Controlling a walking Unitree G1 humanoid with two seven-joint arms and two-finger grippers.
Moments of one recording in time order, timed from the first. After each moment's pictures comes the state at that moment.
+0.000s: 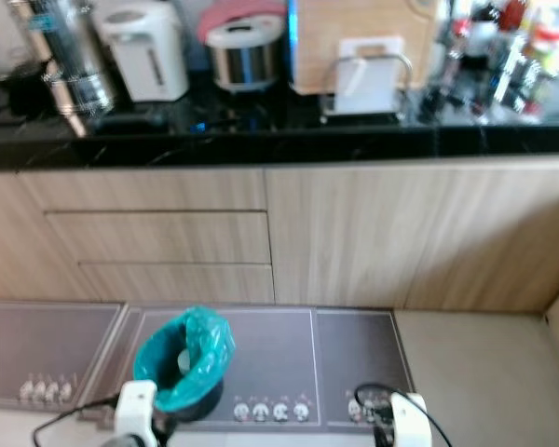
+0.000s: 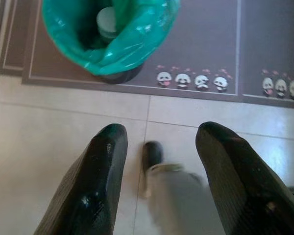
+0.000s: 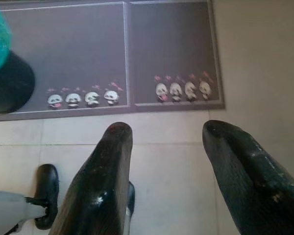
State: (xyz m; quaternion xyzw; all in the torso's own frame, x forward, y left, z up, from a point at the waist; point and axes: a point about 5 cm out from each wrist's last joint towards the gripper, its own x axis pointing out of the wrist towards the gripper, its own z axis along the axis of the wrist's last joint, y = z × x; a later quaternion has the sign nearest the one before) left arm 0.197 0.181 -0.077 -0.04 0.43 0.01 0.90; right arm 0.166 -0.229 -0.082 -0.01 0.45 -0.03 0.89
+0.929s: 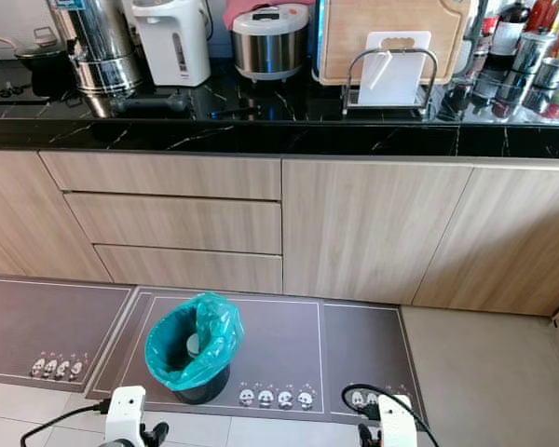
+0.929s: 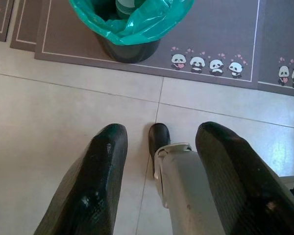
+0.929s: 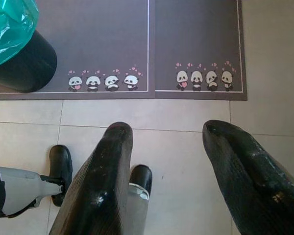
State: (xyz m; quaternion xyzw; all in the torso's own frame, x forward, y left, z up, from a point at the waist) left arm 0.189 0.186 -0.080 -0.04 0.44 0.01 0.90; right arm 0.160 -0.220 -0.086 0.00 0.45 -0.01 0.89
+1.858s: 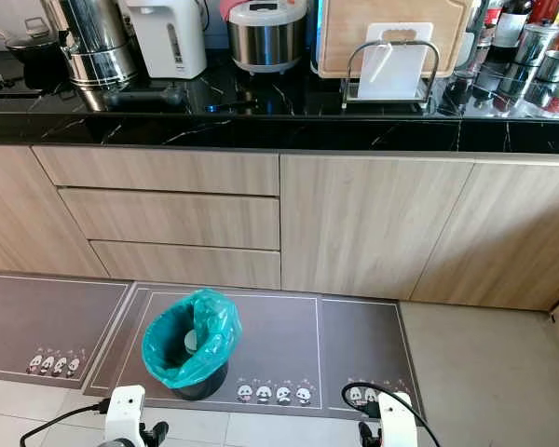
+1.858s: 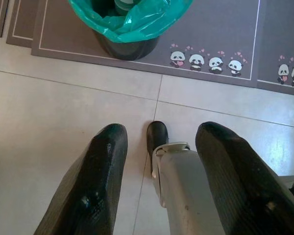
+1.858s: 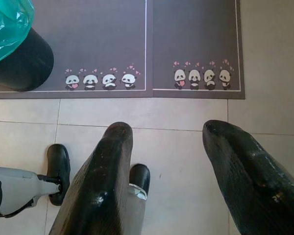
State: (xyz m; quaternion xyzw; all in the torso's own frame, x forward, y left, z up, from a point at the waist) left arm 0.190 0.187 -0.080 -0.04 0.44 0.01 0.90; right arm 0.164 -0.221 -0.085 0.00 0.45 -0.01 0.89
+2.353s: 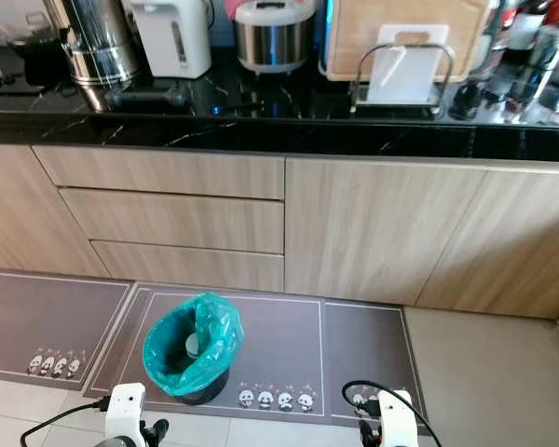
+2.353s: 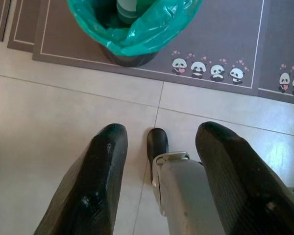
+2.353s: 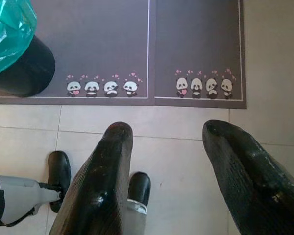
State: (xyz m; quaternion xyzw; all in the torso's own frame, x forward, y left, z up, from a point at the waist) left arm 0.192 0.187 -0.079 -0.04 0.43 0.02 0.90; right arm 0.167 -0.221 -0.083 0.00 0.45 -0.01 0.89
